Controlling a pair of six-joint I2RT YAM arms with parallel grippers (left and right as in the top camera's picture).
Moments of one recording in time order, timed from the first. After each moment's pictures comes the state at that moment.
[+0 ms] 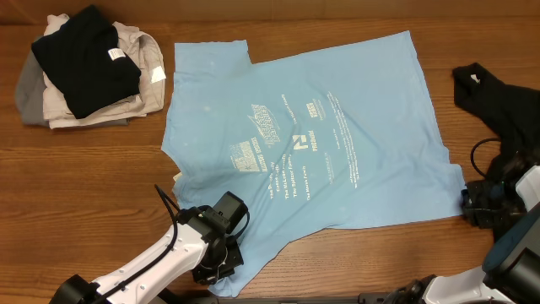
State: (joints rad) left arm -0.63 1.32 0.51 -0.87 0.22 -0.99; right arm -0.68 1.73 0.95 -0.82 0.00 0.75
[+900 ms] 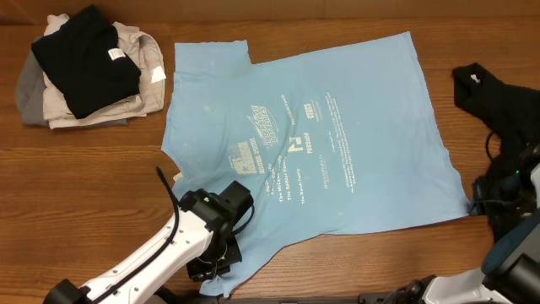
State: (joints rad) left arm -0.66 1.32 0.72 -1.22 0.15 -0.99; right arm -0.68 1.72 1.12 -1.12 0.01 0.89
